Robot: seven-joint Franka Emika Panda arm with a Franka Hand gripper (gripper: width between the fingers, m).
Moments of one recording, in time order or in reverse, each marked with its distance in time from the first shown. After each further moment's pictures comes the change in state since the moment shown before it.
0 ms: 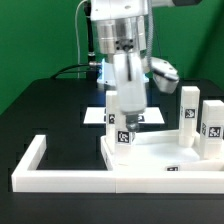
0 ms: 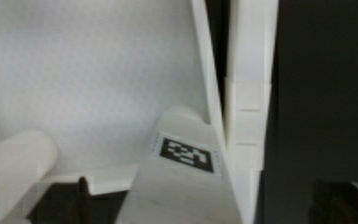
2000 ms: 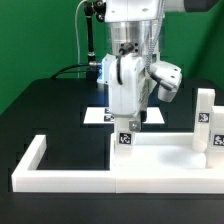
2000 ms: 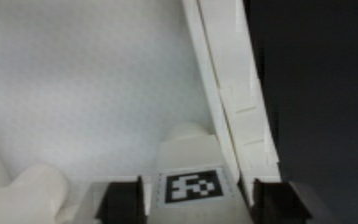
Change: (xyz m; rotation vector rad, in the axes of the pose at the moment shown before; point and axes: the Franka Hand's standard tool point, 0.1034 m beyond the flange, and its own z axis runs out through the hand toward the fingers) arm -0.004 -0.007 0.009 0.011 0.042 0.579
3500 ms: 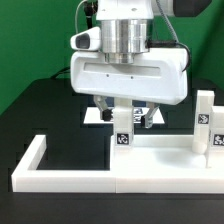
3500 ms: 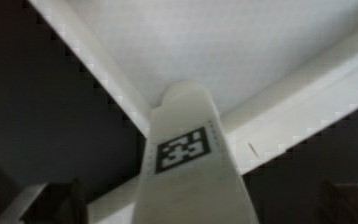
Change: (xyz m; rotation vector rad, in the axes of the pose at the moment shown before) arm 0.025 0.006 -0.001 0.026 0.056 -1.421
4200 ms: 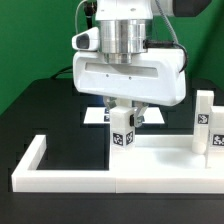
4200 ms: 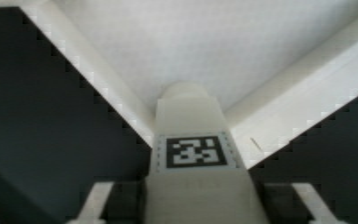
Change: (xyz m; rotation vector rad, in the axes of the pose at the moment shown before) arm -0.001 -0.002 0.001 0.004 -0.003 0.237
